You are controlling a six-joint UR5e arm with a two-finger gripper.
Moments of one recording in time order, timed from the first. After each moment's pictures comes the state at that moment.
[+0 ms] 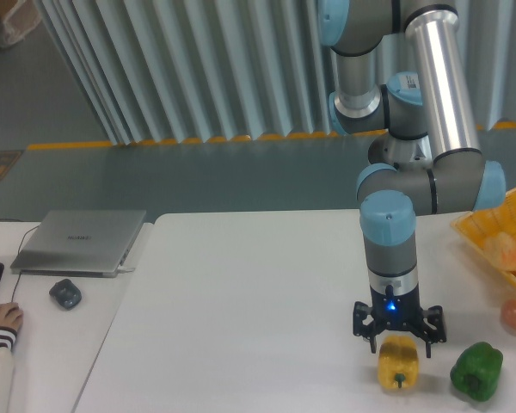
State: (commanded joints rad) arm 2.23 -2.10 -1.49 -0.96 1.60 0.21
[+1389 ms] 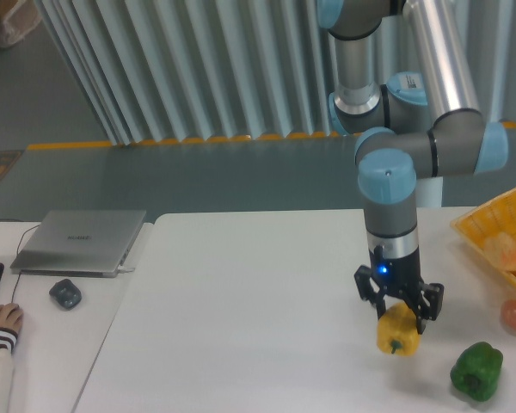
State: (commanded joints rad) arm 2.27 -1.92 -1.49 -1.17 1.59 0.85
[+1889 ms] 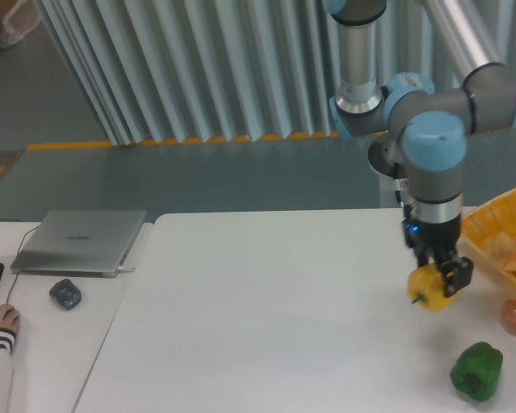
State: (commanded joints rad) arm 2.44 -1.81 -1.53 -1.38 1.55 1.50
